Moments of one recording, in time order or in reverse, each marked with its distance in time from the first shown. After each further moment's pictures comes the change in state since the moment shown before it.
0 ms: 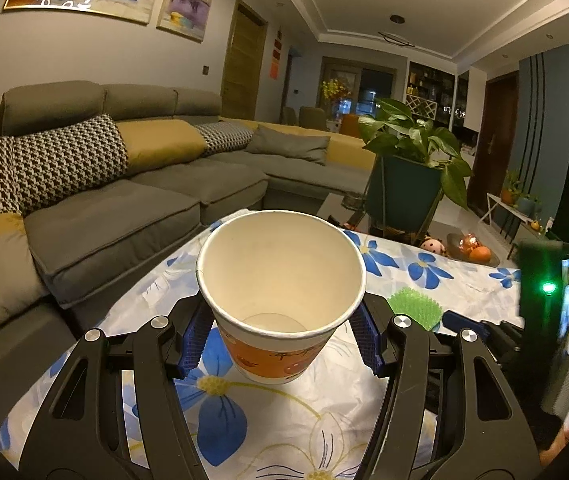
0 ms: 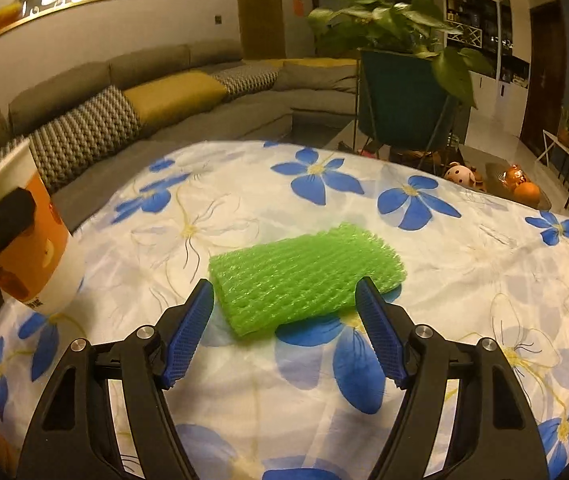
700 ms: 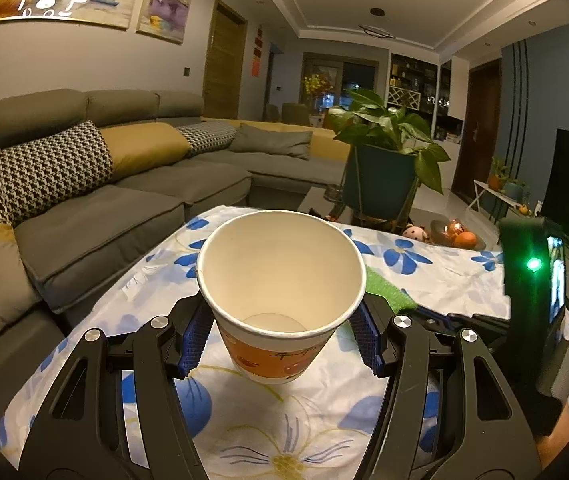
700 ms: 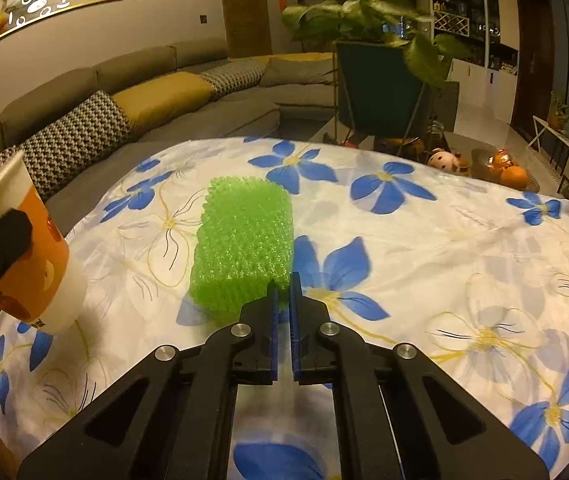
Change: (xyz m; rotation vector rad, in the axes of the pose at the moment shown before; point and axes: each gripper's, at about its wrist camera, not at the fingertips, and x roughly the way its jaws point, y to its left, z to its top) left arm -0.015 -0.028 -0.007 0.059 0.008 -0.043; right arm -0.020 -0.023 -0.008 0.062 -0.011 -0.019
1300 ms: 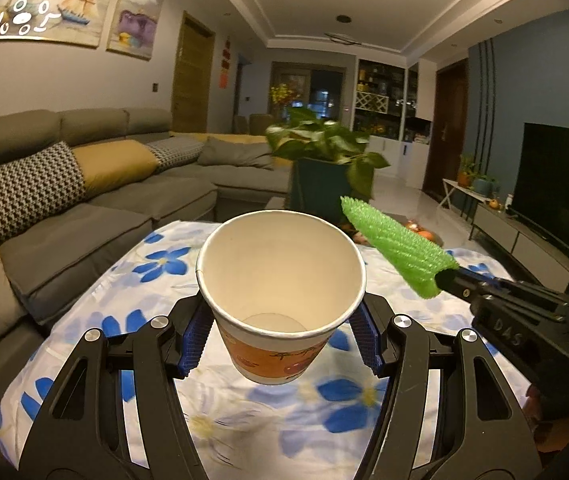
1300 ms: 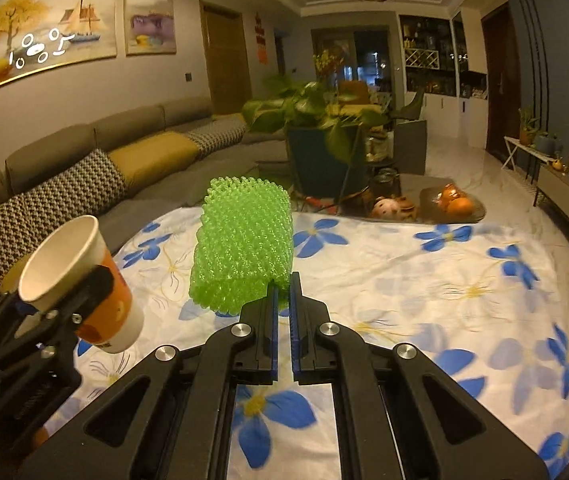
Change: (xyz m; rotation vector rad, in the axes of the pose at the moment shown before) left arm -0.058 -0.065 0.001 0.055 -0.036 -0.104; right arm -0.134 -0.049 -0.008 0.058 -0.192 -0.037
